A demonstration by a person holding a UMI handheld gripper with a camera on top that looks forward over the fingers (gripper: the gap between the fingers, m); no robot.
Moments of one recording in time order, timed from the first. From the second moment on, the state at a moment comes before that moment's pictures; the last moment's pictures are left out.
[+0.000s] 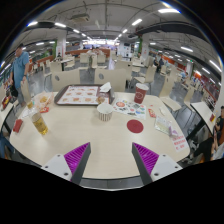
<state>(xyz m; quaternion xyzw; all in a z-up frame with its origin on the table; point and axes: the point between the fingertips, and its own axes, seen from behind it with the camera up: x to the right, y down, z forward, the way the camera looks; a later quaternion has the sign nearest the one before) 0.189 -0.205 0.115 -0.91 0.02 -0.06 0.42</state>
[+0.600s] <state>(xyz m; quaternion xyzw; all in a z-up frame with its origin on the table) -0.041 -0.215 0.077 -0.90 0.00 0.02 0.44</state>
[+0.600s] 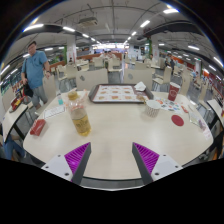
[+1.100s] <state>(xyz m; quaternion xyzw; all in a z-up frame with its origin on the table) -0.163 -0.066 0.046 -0.85 0.01 0.04 0.53</state>
